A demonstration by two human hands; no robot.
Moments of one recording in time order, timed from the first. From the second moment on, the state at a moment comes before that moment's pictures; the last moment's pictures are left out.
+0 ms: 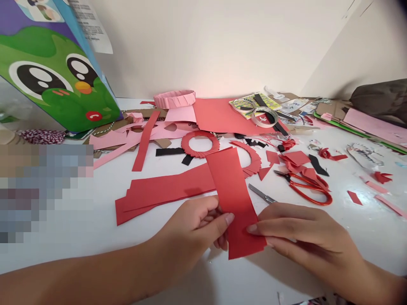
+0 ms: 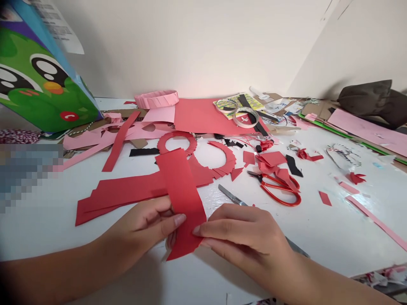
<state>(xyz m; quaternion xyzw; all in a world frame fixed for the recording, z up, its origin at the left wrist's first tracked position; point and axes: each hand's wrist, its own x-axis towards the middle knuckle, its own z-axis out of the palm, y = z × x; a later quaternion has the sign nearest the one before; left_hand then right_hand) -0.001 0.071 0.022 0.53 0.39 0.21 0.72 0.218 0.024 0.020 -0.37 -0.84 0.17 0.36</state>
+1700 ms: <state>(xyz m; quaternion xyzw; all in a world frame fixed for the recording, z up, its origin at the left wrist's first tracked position) -0.004 0.072 0.014 0.61 0.37 0.17 0.68 0.200 0.024 0.016 -0.53 -0.70 0.27 0.38</state>
